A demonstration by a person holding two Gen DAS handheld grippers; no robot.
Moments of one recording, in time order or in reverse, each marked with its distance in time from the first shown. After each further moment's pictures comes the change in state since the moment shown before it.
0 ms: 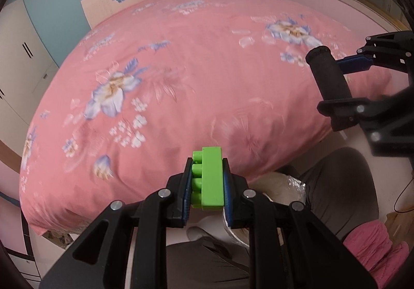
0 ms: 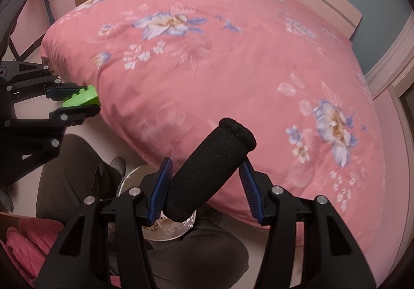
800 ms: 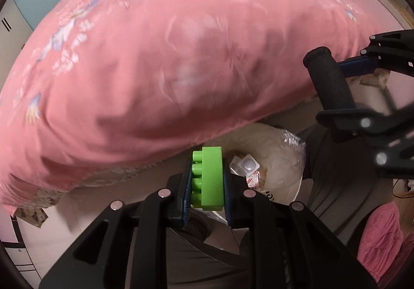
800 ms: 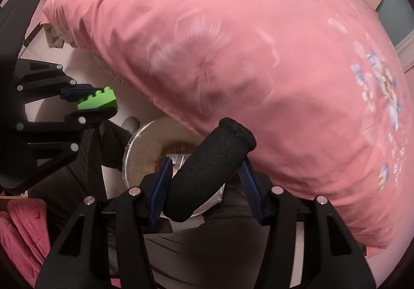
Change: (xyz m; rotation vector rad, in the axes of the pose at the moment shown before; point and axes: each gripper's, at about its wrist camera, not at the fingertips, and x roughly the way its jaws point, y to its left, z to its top) left arm 0.106 -0.034 -0.067 -0.028 0.223 -0.106; right arm 0.105 0.032 -0.062 0.000 0.216 0.120
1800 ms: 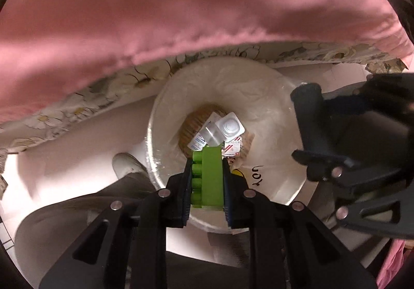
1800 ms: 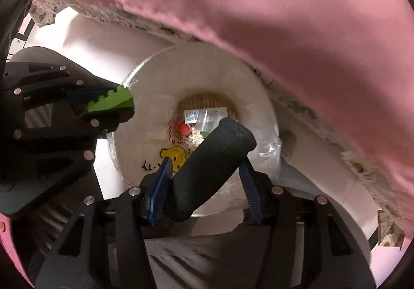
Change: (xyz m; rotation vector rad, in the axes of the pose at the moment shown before) left arm 0.152 -0.017 -0.036 -0.132 0.271 -0.158; right arm 0.162 0.007 -0.034 0.081 0.277 0.165
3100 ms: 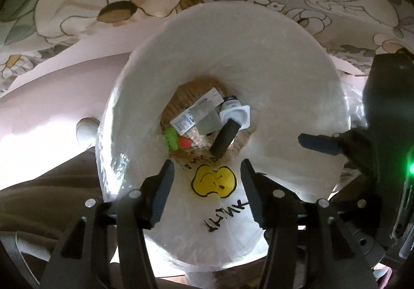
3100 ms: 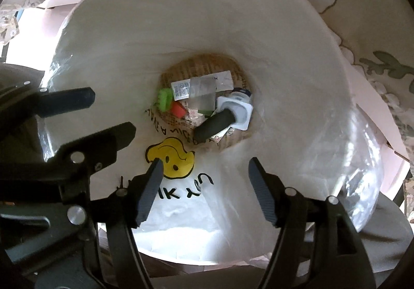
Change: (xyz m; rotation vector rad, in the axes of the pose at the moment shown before) left arm 0.095 0.024 0.006 -0.205 0.162 -0.109; right arm 0.102 -0.010 0.007 0.156 0.196 0.023
